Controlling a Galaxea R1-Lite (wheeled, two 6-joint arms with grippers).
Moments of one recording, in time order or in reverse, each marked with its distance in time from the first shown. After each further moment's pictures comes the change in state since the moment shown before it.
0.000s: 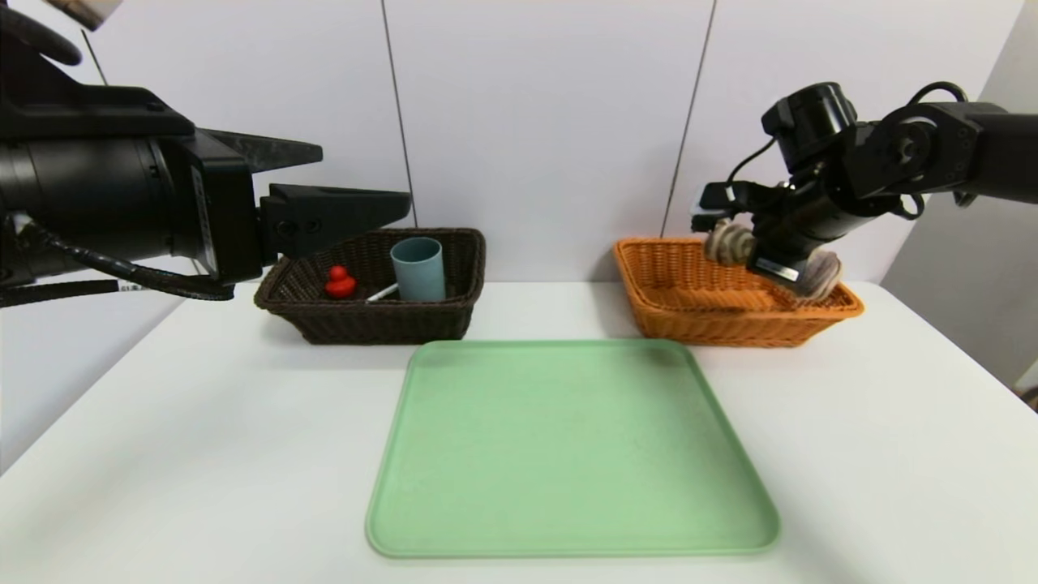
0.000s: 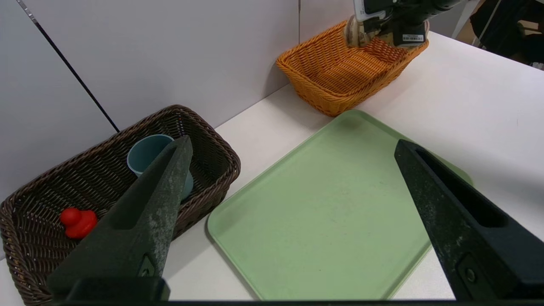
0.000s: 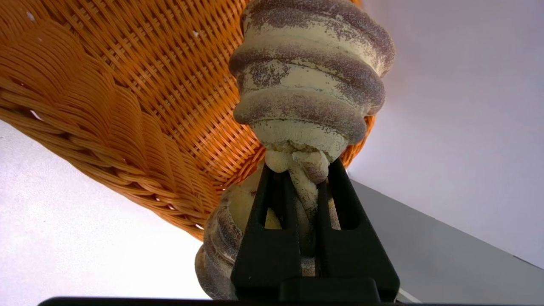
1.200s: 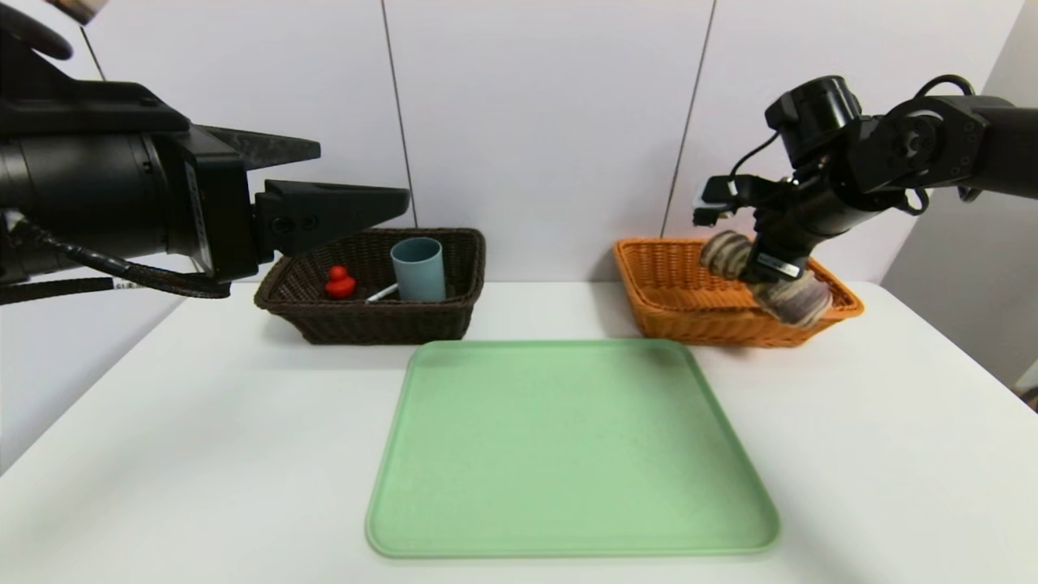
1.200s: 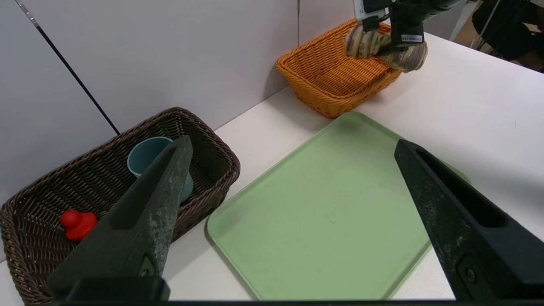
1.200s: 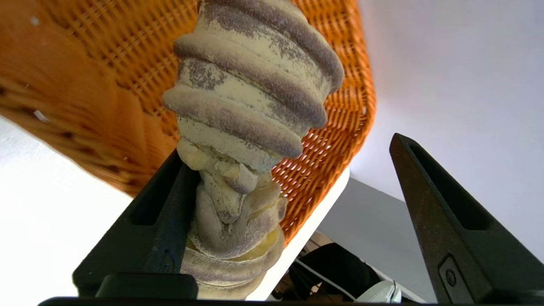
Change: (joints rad) left arm 0.000 -0.004 -0.002 -0.001 -0.002 0.000; right arm -0.002 -0.002 -0.021 0.011 0.007 0.024
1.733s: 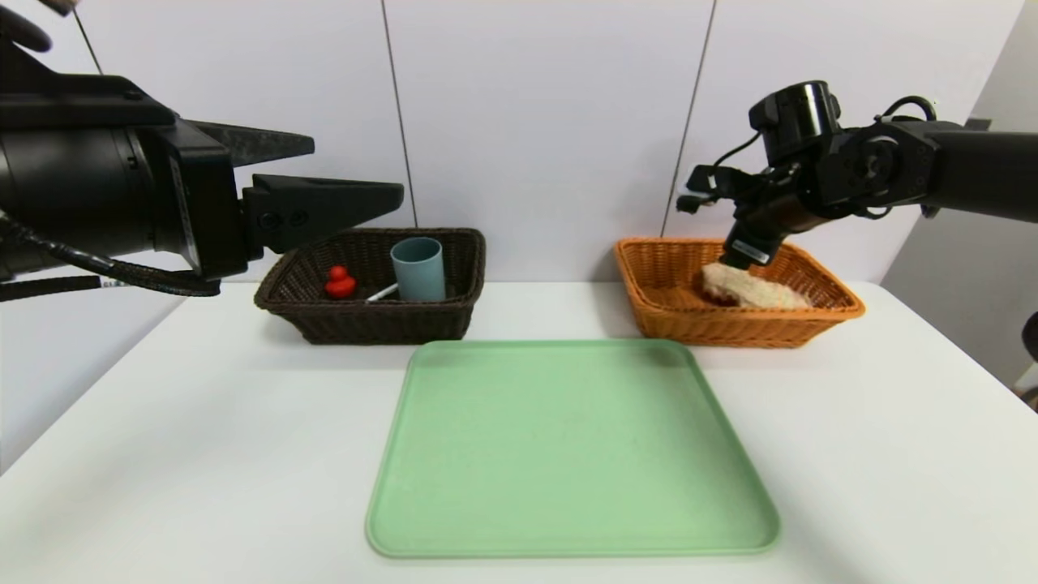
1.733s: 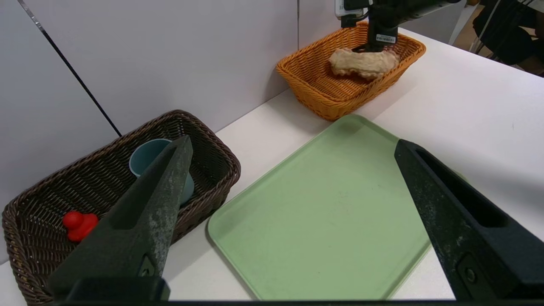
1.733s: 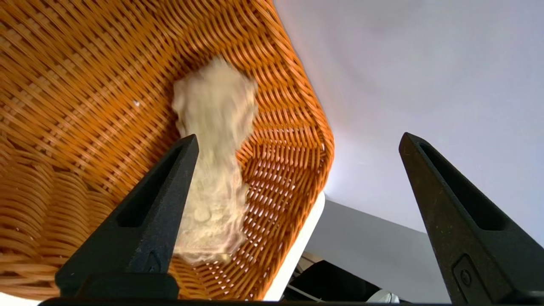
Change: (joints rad) left arm 0.000 -0.010 0.000 0.000 -0.001 -0.001; right arm 0.008 0.060 -0.003 -0.203 -0.037 0.019
